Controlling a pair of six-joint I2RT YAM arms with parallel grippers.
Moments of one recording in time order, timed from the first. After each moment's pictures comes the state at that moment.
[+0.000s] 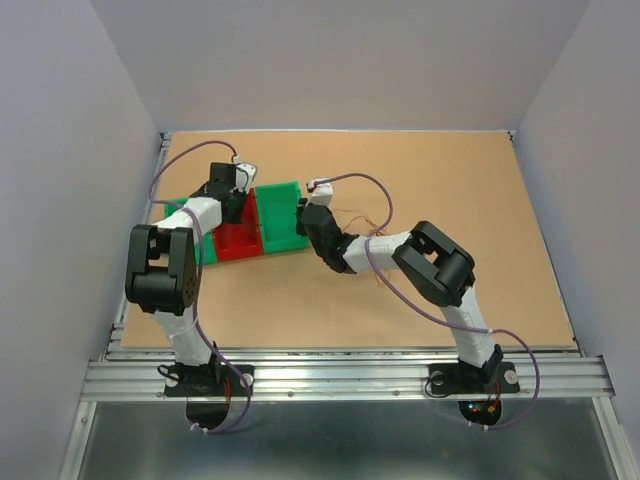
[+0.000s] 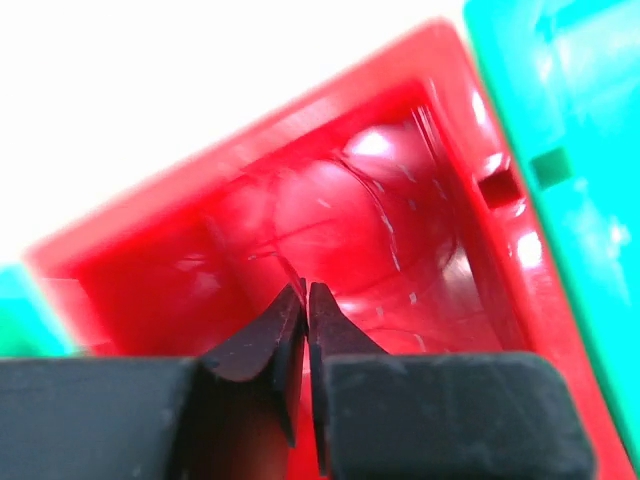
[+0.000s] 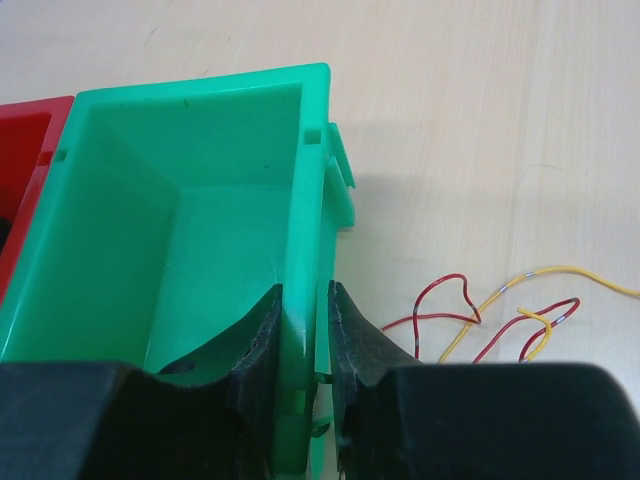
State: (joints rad) left arm -0.12 1.78 1.12 -0.25 -0.08 0.26; right arm 0.88 2.17 1.32 0.58 0.52 0.42
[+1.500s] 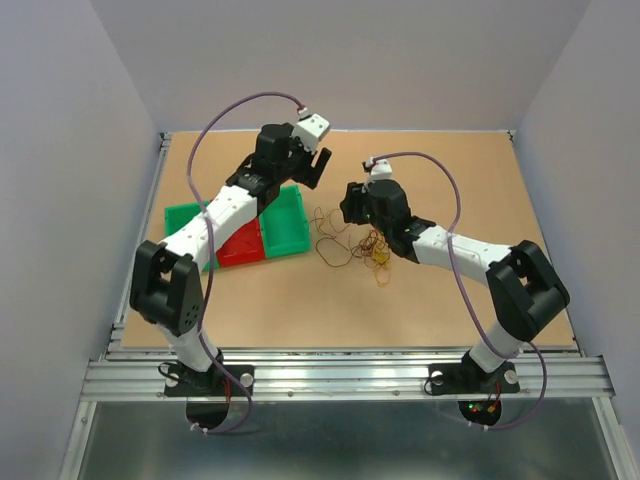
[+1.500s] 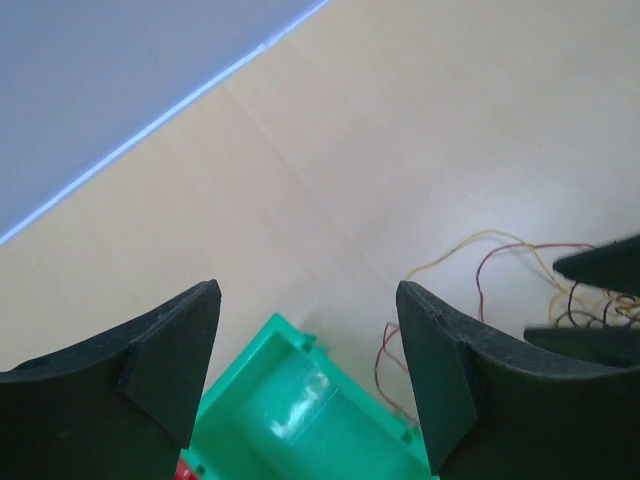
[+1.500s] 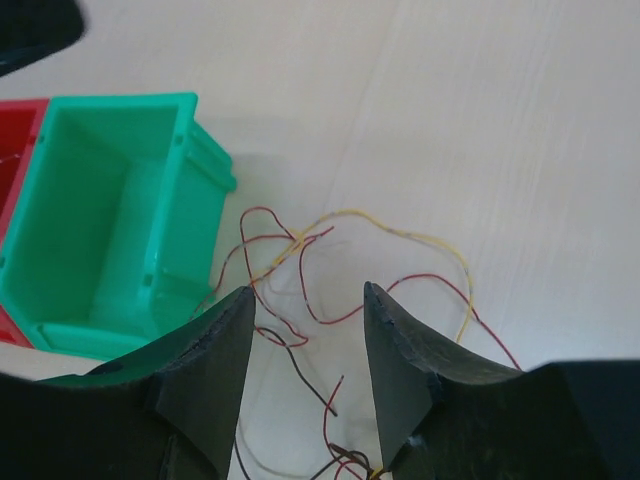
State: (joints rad) left arm -0.47 1.63 1.38 -0.12 0.10 0.21; right arm 0.64 1.62 1.00 0.28 0.21 0.33
